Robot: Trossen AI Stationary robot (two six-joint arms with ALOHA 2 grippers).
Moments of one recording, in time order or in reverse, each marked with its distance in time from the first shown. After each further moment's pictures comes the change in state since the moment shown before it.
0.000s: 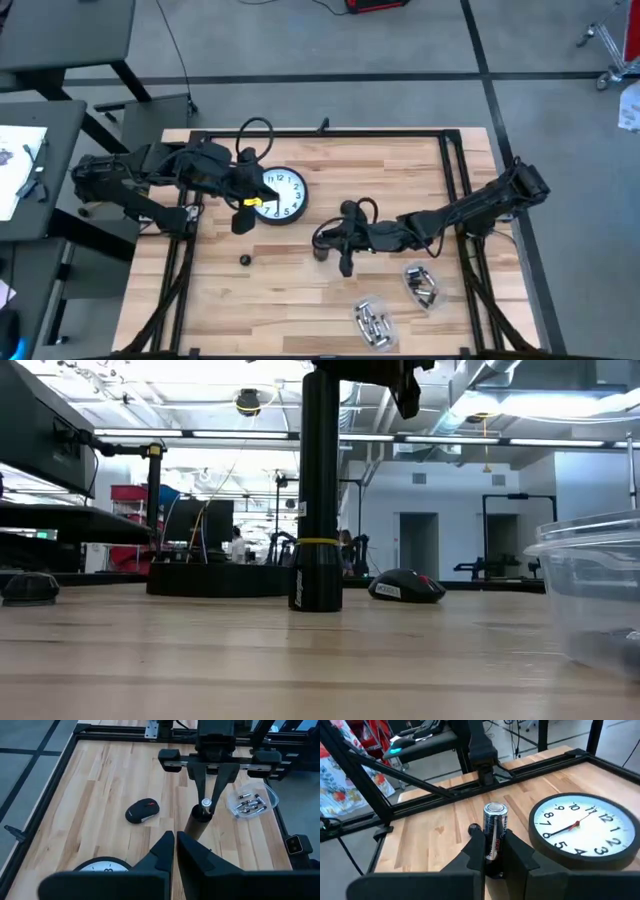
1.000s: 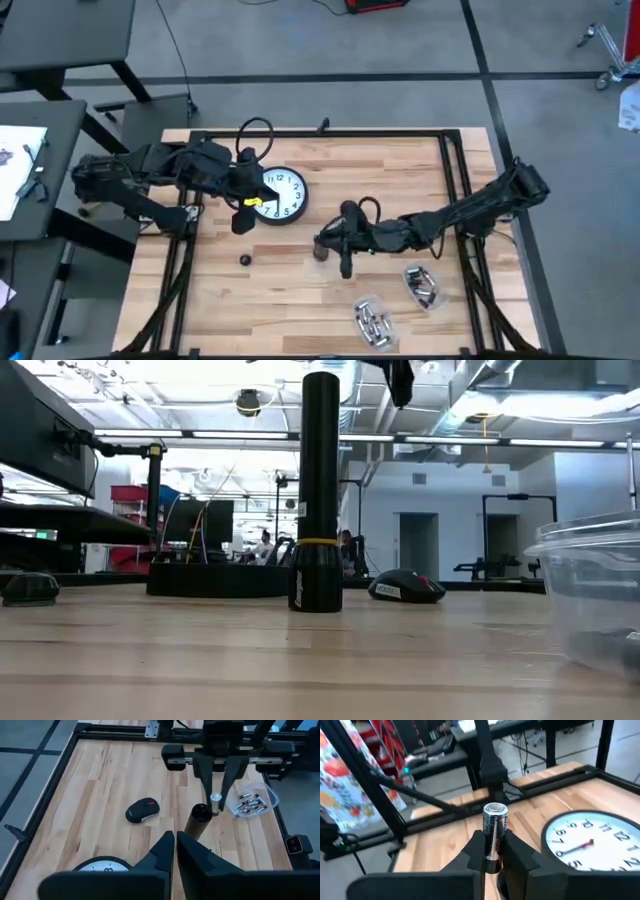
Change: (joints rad) left arm 0.000 0.000 0.000 -0.002 -0.001 -0.002; right arm 0.009 0.001 0.000 0.087 0.000 -0.042
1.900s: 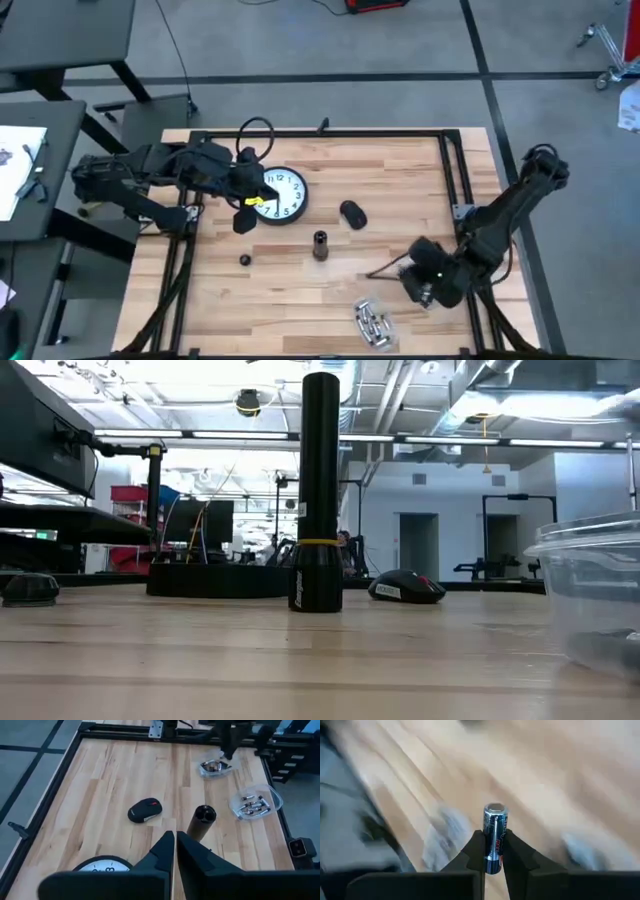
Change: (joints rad) left arm 0.000 0.001 0.000 0.011 -0.018 -0.014; right arm 0.429 -0.315 -0.064 -0.983 0.184 1.047
